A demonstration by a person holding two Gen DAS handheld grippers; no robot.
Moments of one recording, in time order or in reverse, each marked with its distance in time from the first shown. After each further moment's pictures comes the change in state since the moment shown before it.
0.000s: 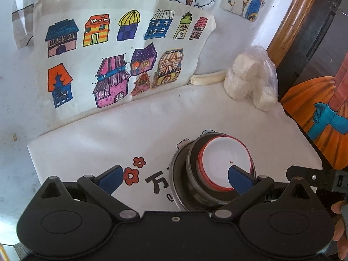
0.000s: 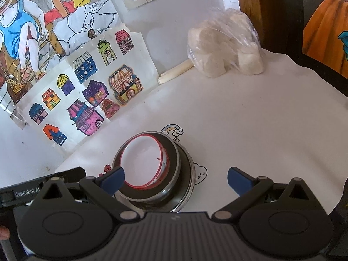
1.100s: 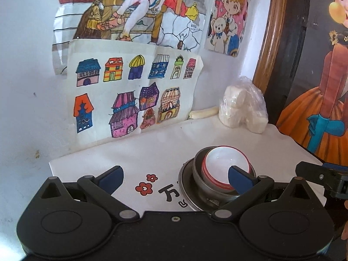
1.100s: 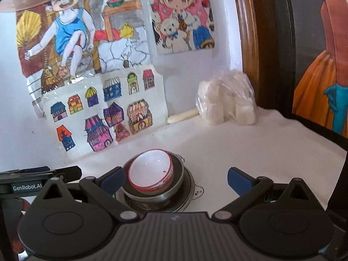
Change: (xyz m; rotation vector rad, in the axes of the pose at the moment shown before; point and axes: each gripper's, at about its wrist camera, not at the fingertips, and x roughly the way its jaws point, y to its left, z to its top) left arm -0.048 0.005 -0.071 0.104 -0.325 0.027; right arm -0.050 0.037 -0.091 -0.184 -0.413 -0.063
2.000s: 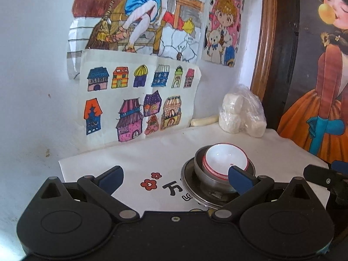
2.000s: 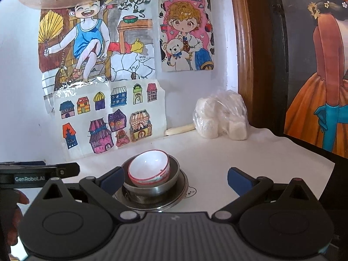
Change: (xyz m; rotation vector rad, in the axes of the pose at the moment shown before) left arm -0.028 -0.005 -0.039 0.033 -0.124 0.023; right arm -0.034 0.003 -0.041 -0.069 -0.107 -0.027
